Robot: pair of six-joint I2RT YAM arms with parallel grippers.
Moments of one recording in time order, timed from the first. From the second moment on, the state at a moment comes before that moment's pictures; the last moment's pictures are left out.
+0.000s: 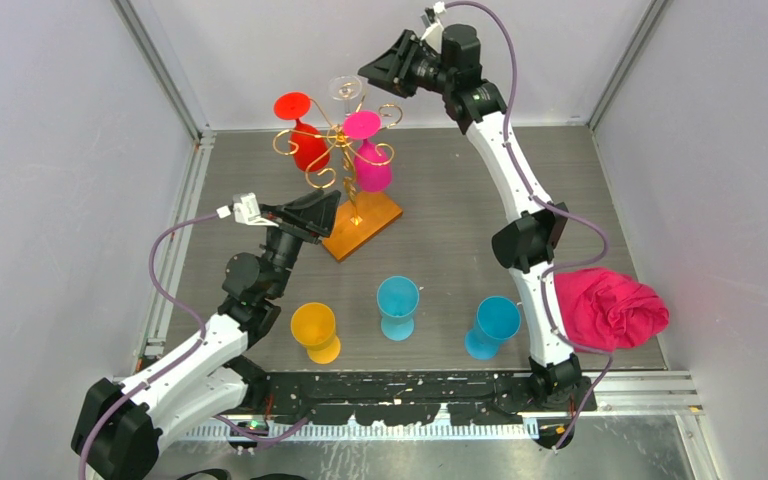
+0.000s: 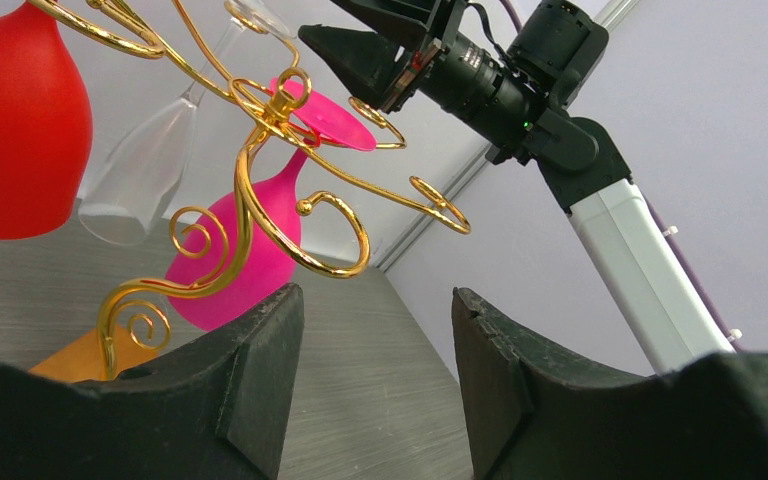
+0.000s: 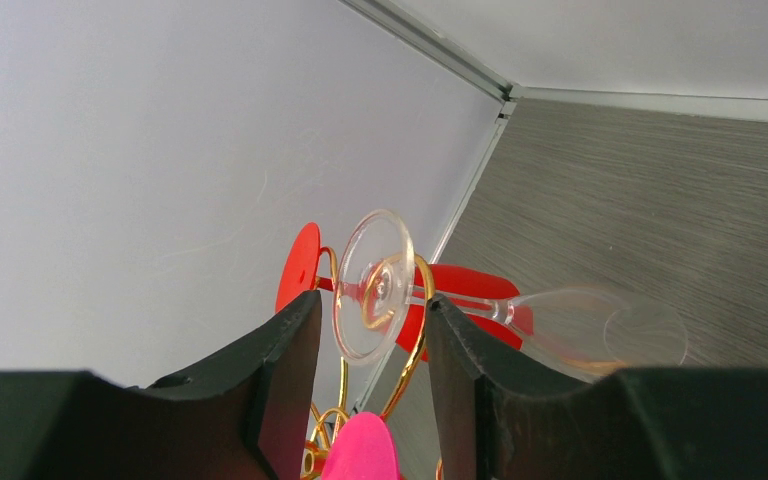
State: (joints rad) left arm -0.58 0.86 0.44 0.82 -0.19 -0.66; right arm 0.40 2.40 2.74 -0.40 -0.58 0.89
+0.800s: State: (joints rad) left arm -0.58 0.84 0.44 0.80 -0.18 -0.66; right arm 0.35 2.12 2.42 -0.43 -0.42 0.73
